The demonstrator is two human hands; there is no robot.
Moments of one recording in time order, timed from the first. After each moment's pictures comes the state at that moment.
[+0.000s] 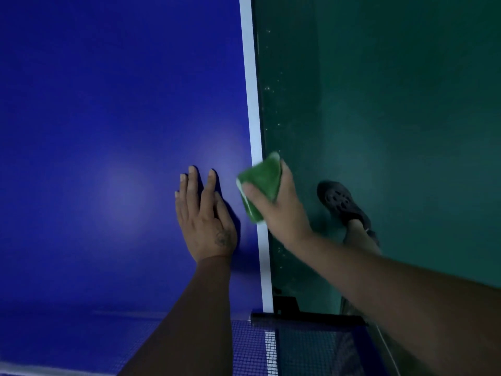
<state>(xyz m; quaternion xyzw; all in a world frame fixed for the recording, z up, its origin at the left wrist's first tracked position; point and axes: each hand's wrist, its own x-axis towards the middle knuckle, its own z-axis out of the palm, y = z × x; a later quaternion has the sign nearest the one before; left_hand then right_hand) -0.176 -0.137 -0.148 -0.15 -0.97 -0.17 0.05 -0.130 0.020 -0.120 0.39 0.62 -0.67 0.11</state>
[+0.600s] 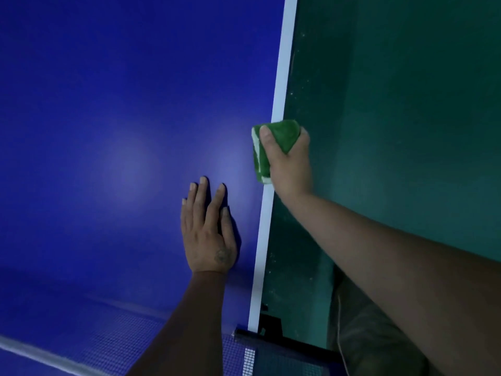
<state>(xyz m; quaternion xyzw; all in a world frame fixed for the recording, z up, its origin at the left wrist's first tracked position) -0.181 -0.135 -0.147 -0.14 -0.98 -0.15 0.03 -0.246 0.072 -0.132 0.43 0.61 -0.67 0.05</state>
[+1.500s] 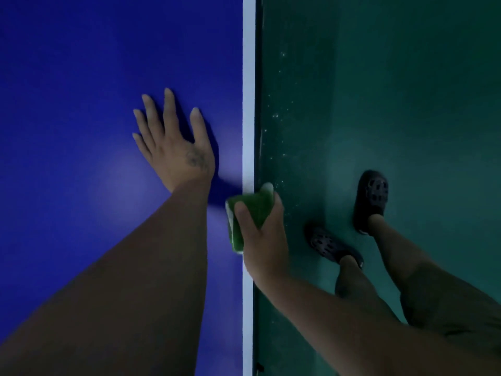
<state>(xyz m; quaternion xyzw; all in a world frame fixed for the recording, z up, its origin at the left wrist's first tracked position) -0.475 0.047 -0.135 0.04 -0.99 -0.11 0.01 -0.292 0.096 -0.115 0.49 0.53 -0.69 0.10</state>
